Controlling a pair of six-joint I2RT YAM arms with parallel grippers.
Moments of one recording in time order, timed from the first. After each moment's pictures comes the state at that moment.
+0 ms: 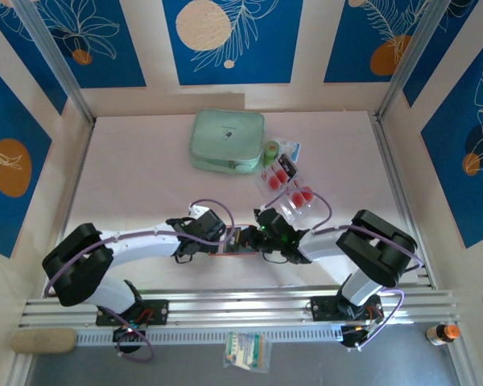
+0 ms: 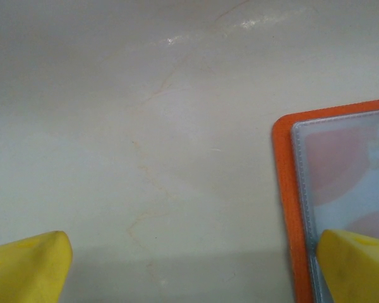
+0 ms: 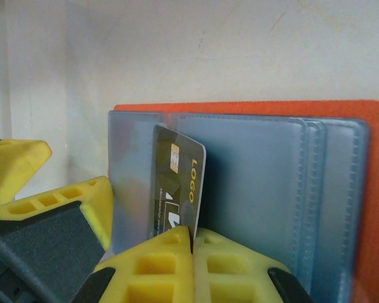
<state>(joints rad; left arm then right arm) -0.91 1.45 0.69 -0.51 -0.41 -0.68 0.87 1.60 0.47 0.43 -0.20 1.06</state>
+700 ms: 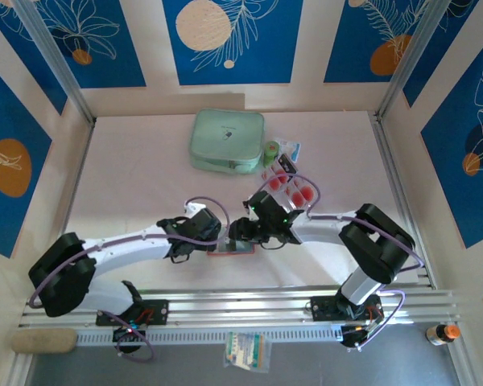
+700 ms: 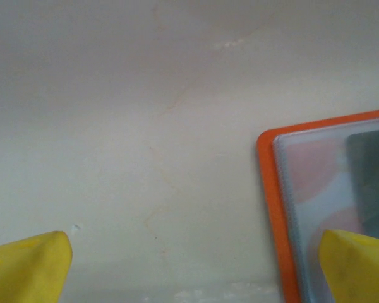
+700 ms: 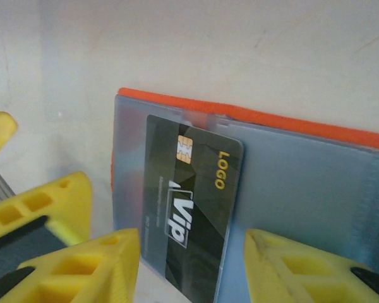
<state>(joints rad) -0.90 1.33 0.69 -0.55 -0.42 -0.68 0.80 1.60 0.72 -0.01 -0.35 0.84</state>
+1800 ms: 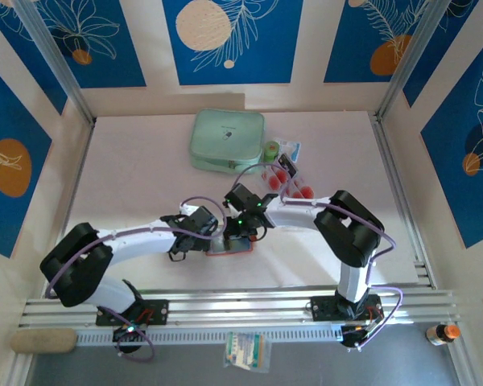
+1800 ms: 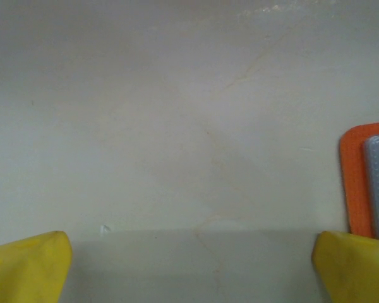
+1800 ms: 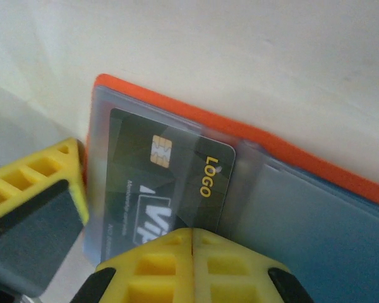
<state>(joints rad) -0.81 1.45 0.67 -0.55 -0.41 -0.68 0.87 1.83 1.06 -0.35 -0.31 0.64</state>
